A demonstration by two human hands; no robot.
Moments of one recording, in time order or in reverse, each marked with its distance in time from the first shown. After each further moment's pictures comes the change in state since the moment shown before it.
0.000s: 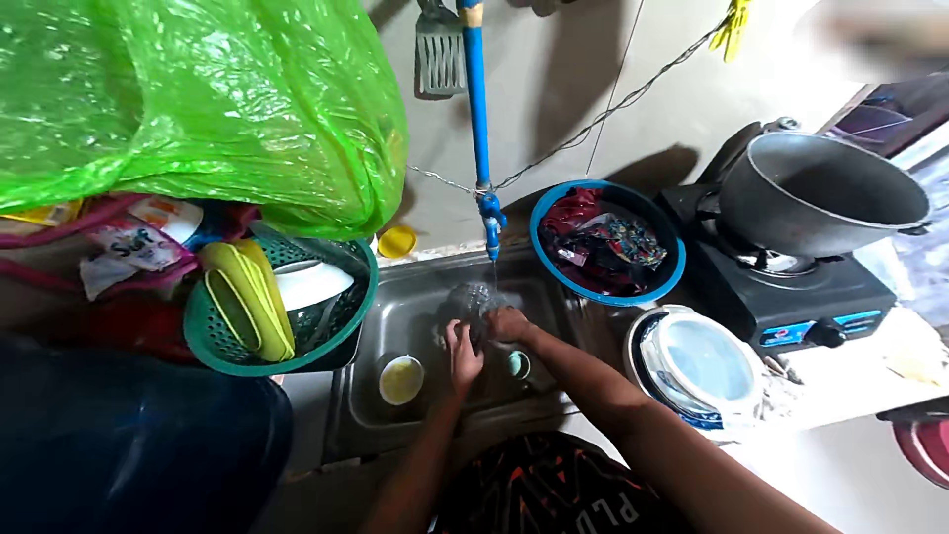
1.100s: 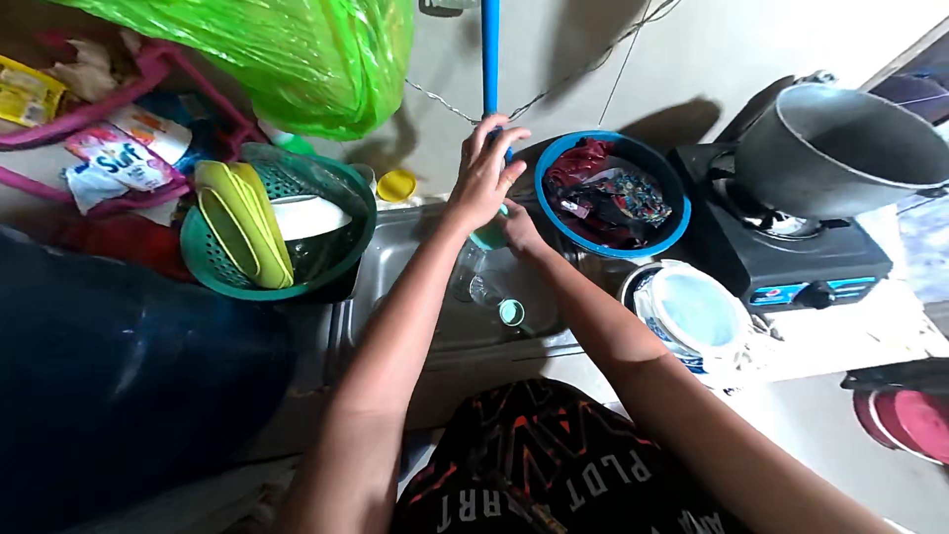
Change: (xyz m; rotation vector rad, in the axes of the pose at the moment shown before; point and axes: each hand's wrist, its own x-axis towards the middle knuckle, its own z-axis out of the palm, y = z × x) left_hand 0.069 0.163 -0.142 -0.184 0.209 0.842; right_hand -0.006 -0.006 -0.046 1.176 0.640 -0.293
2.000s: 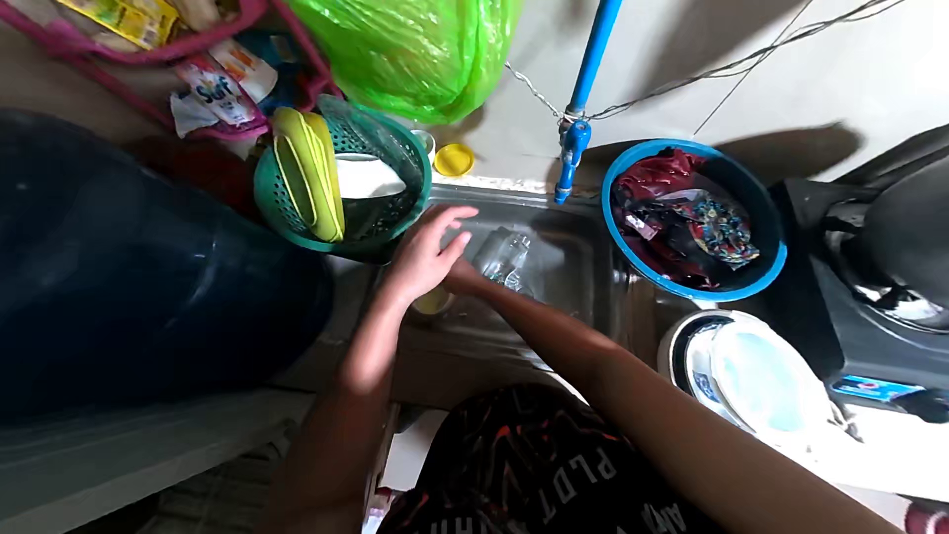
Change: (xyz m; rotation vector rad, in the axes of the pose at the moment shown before) left_hand -0.142 0.002 -0.091 0.093 -0.069 -0.438; right_hand -0.042 0.042 0.146 -0.599 -0.722 0.007
